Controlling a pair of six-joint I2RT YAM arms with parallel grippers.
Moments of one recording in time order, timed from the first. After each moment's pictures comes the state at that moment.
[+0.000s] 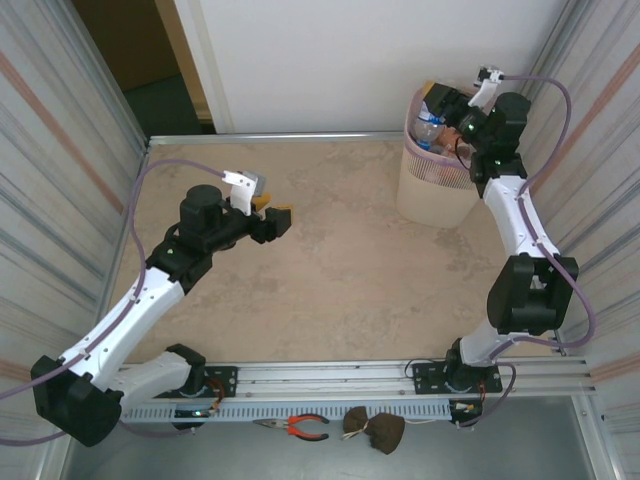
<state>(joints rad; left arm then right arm) -0.48 1.04 0.92 -0.18 0.29 -0.16 -0.04 1.60 1.43 0.27 -0.55 0.63</state>
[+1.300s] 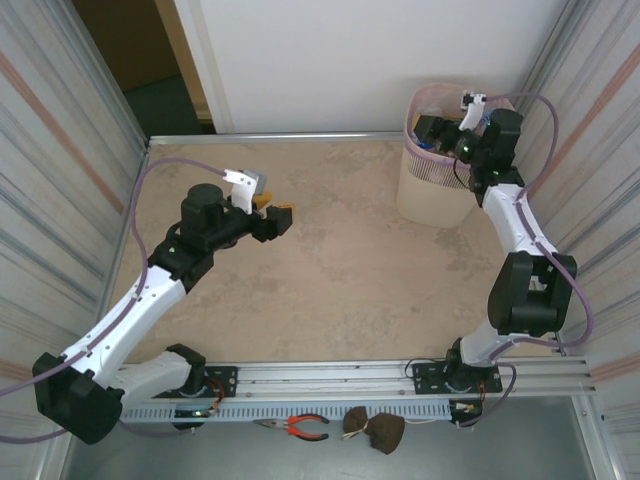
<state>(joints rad) -0.48 1.05 0.92 -0.16 0.30 -0.17 -0.07 1.59 1.34 0.13 -0.65 0.39</state>
